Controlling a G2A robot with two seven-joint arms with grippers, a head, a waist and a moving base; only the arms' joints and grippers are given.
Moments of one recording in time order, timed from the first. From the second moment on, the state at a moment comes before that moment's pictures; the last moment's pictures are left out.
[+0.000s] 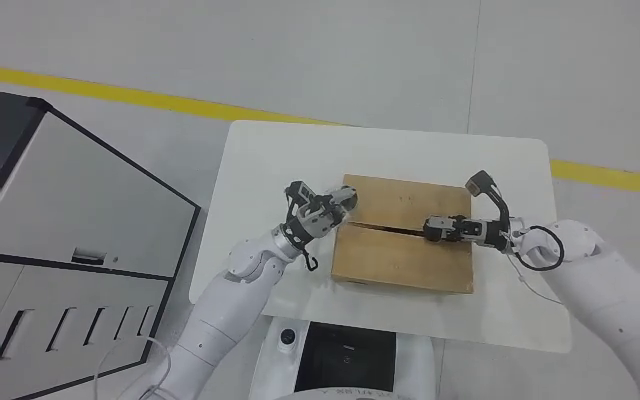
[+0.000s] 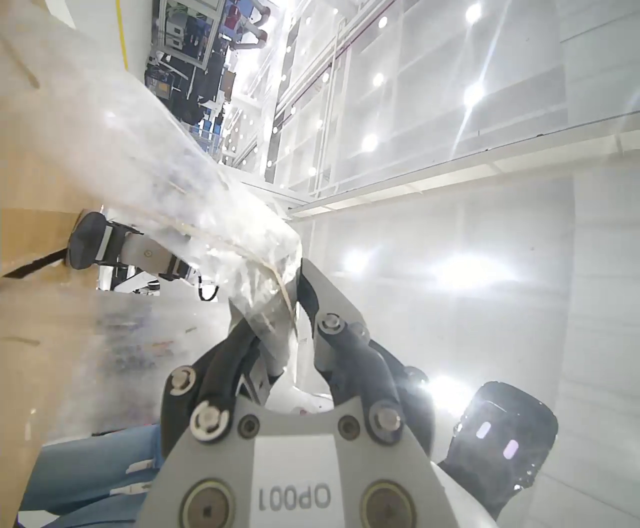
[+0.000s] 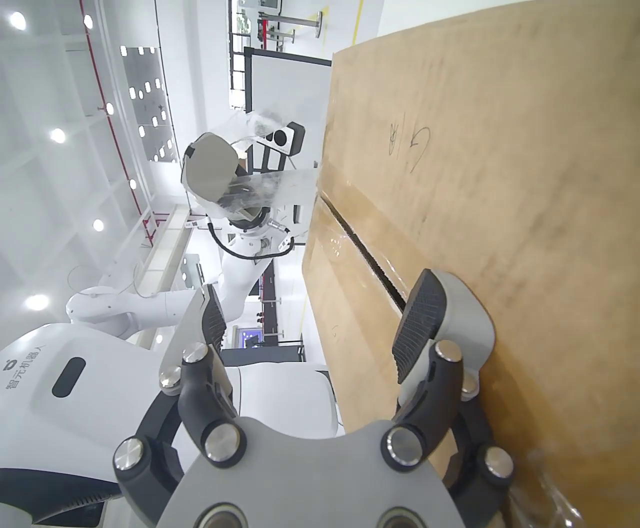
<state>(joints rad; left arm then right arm) 1.37 -1.34 -1.12 -1.45 -0.78 -0.24 -0.74 -1.03 -0.75 0.85 -1.21 0.65 -0.54 1.11</state>
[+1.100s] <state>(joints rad) 1.29 -1.36 -1.03 -1.53 -0.72 -0.20 -0.62 -1.05 -0.78 0.93 -1.19 0.64 -0.54 1.17</state>
